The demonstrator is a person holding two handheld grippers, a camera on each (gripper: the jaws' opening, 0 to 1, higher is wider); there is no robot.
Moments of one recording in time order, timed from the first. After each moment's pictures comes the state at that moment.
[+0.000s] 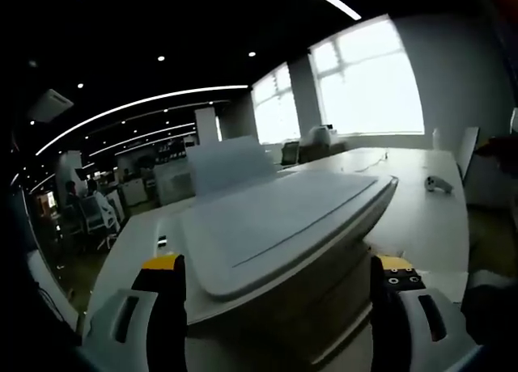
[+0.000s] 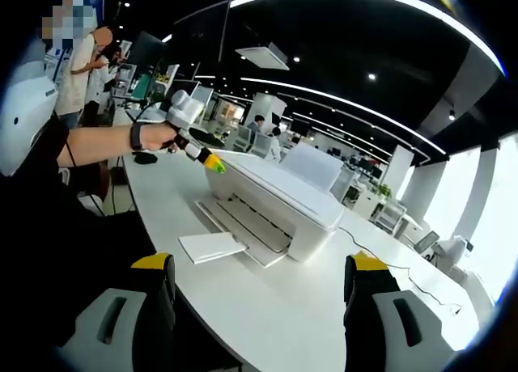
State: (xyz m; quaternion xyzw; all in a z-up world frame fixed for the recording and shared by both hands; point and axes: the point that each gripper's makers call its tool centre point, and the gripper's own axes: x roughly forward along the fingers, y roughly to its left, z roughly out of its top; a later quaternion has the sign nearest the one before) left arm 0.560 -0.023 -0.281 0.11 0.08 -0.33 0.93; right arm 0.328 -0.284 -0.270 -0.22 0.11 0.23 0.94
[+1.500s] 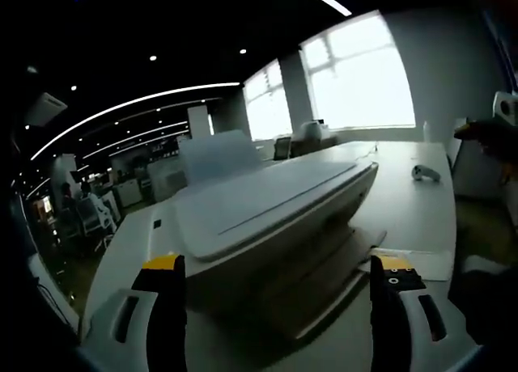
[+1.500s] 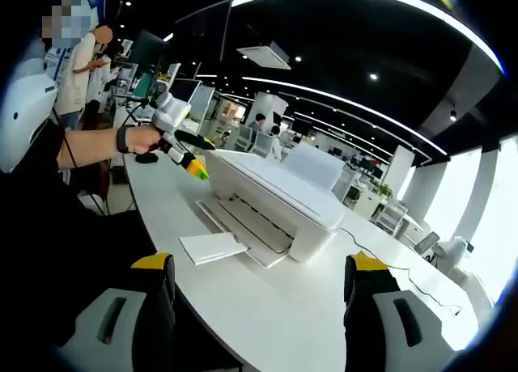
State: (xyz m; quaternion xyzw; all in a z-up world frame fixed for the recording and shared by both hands) left arm 0.523 -0.015 -0.295 0.12 0.08 -0.35 0.92; right arm 0.329 -0.281 -0.269 -0.22 0.11 0.23 0.94
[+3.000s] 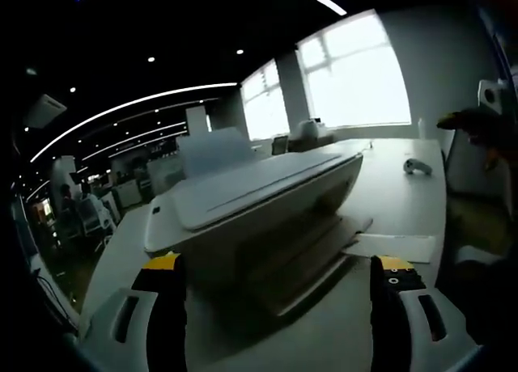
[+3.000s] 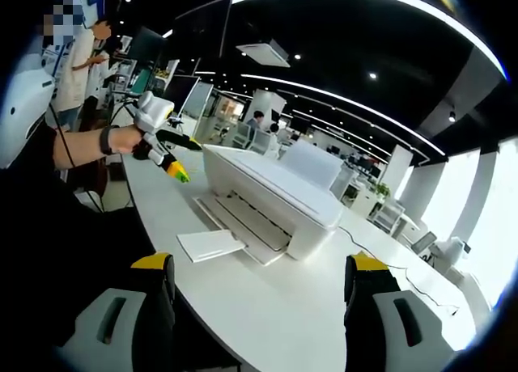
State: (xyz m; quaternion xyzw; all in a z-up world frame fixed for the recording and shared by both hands) left arm 0.480 -0.013 -0.310 0.12 0.08 -0.36 0.92; right arm 0.330 -0.282 -0.271 -0.23 0.11 0.22 0.94
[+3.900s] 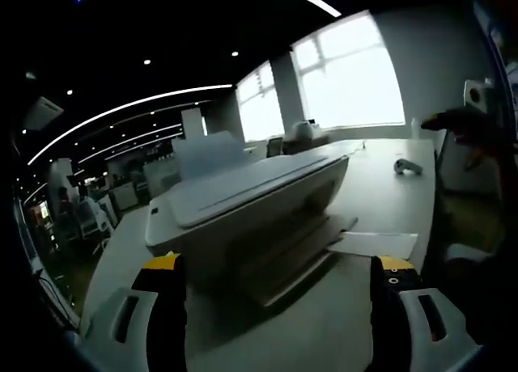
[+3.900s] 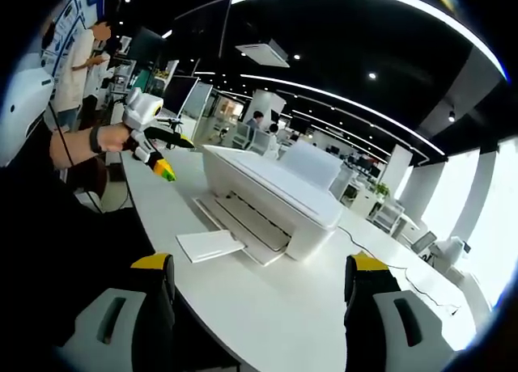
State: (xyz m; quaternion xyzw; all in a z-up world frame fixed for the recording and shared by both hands) left arm 0.453 -0.011 -0.306 0.13 0.08 -0.37 0.92; right arm 0.331 -0.283 -0.271 -0.23 0.11 0.22 0.94
